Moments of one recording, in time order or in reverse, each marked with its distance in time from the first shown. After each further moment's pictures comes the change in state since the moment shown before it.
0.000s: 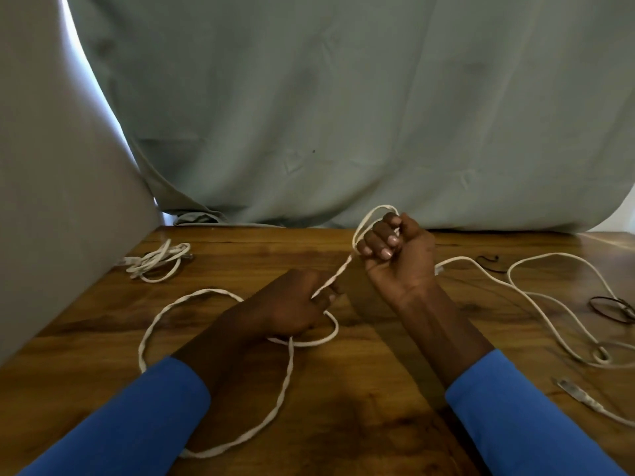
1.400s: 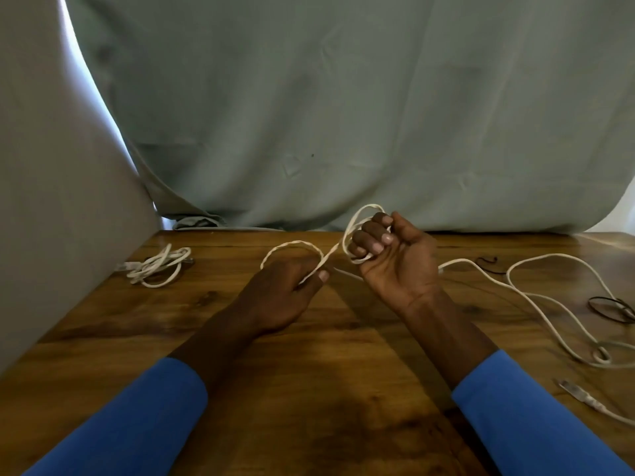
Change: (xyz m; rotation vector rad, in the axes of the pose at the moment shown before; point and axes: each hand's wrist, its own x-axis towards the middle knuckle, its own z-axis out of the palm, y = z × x) left_hand 0.003 -0.024 -0.006 0.185 0.292 0.120; right_hand -0.001 0.000 -0.006 0.077 -0.205 0.140
